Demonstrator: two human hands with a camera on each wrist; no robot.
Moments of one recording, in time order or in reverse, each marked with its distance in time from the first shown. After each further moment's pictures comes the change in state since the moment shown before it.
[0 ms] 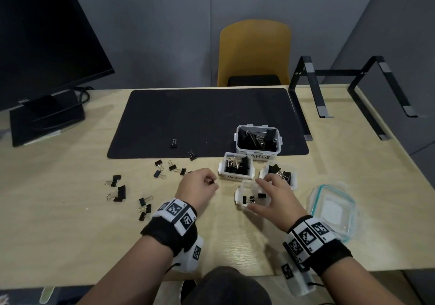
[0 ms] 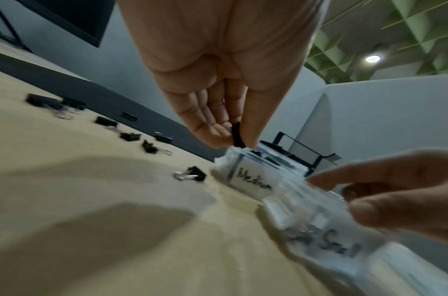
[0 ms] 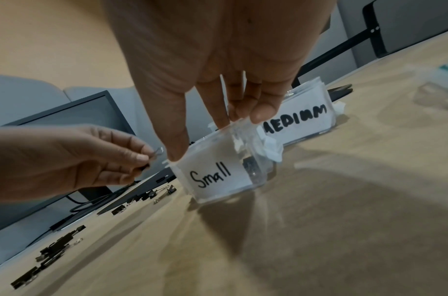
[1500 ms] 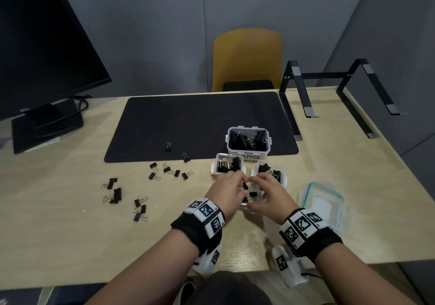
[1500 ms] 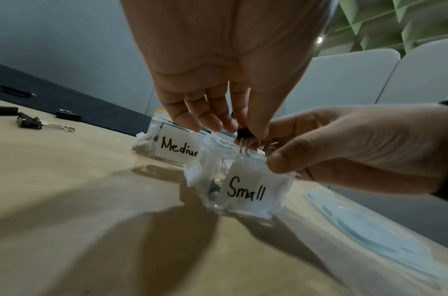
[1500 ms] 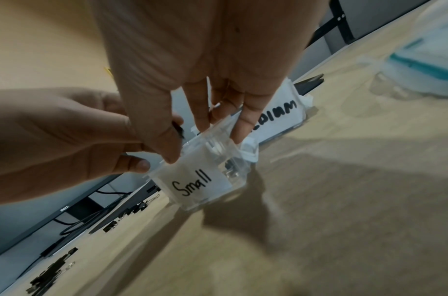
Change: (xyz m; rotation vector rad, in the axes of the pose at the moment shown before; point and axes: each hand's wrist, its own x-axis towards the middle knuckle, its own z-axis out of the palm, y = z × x) left_hand -0.016 0.053 0.049 0.176 -0.169 0.298; right_hand 0.001 0.017 -0.004 0.255 -0.002 -0.050
